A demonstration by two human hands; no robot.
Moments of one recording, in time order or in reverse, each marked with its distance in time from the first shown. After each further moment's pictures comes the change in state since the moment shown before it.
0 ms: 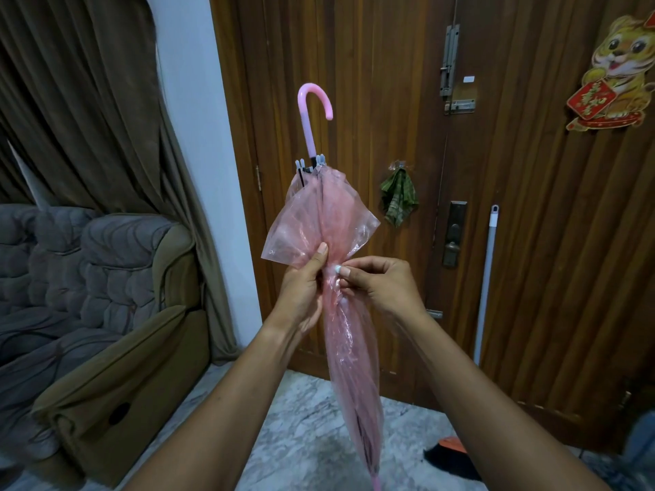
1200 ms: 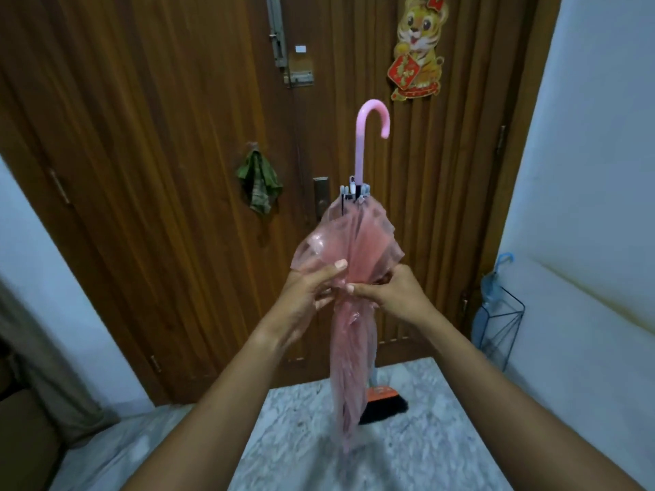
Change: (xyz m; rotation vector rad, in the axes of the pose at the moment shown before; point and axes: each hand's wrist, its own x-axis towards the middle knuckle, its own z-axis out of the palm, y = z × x) left_hand 0.052 -0.127 0.100 0.322 -0.508 -0.302; right_hand -0.013 0.012 -0.194 -0.501 0.375 -0.055
